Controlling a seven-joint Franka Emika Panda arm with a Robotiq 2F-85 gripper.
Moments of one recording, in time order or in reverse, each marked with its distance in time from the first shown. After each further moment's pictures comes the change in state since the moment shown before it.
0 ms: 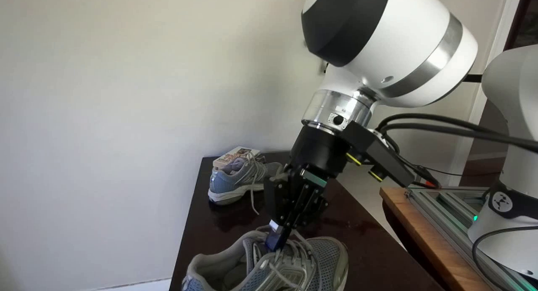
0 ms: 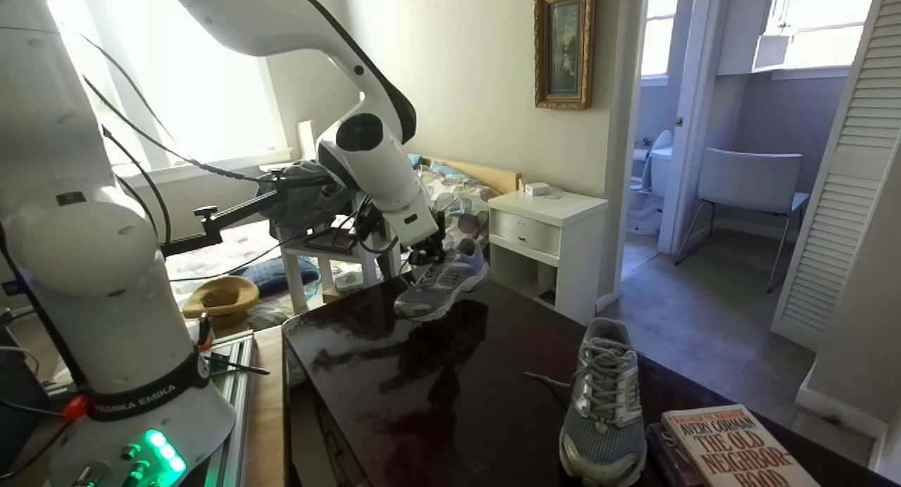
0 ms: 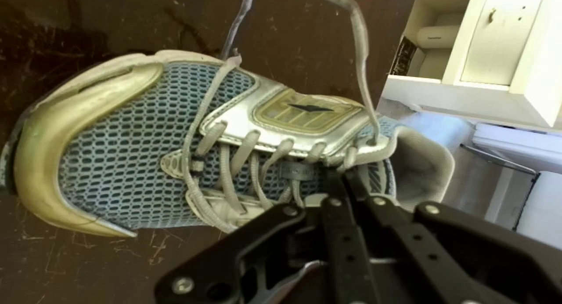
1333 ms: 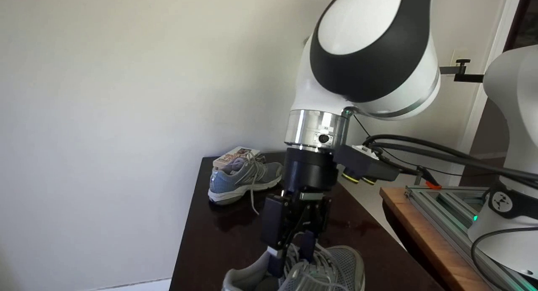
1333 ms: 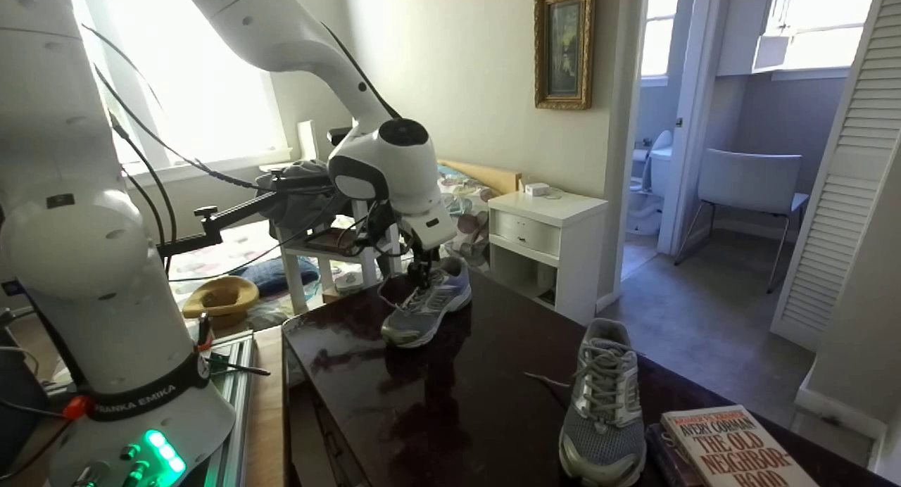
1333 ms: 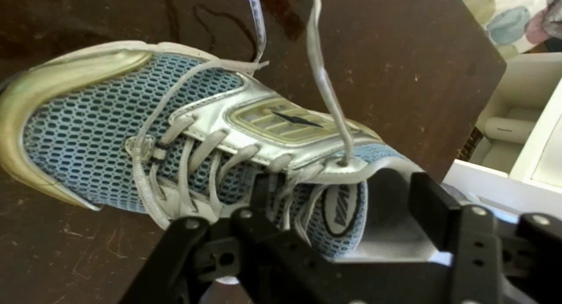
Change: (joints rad) arm -0.078 0.064 0.015 0.001 -0.622 -0.168 0.371
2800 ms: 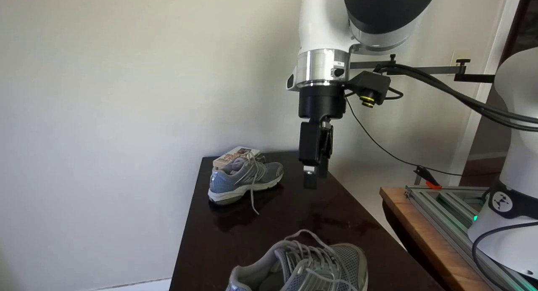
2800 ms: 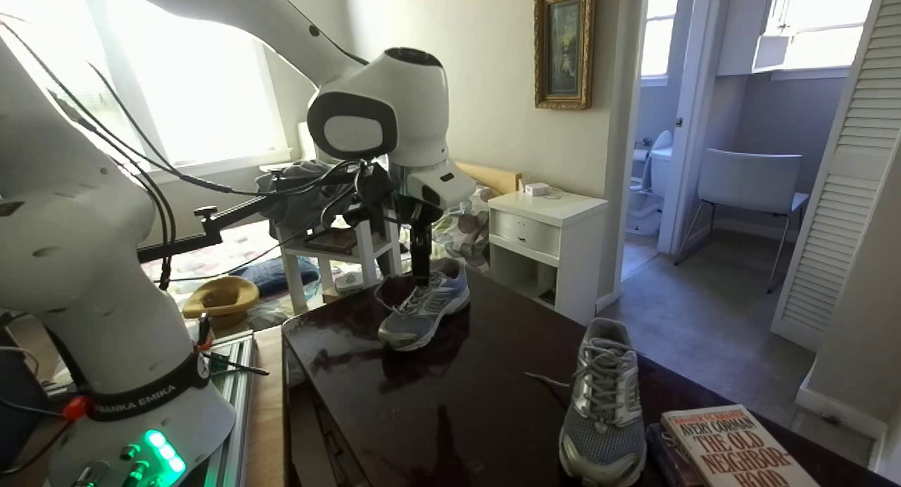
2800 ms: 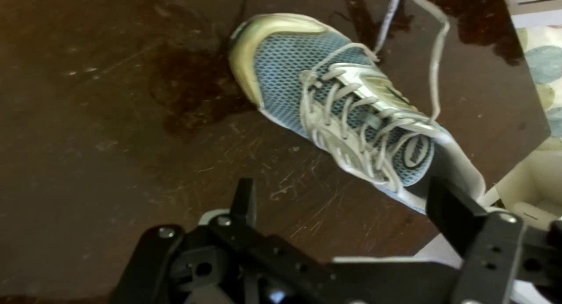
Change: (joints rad) arm -0.384 -0.310 0.077 -0.072 -0.665 -0.357 0.058
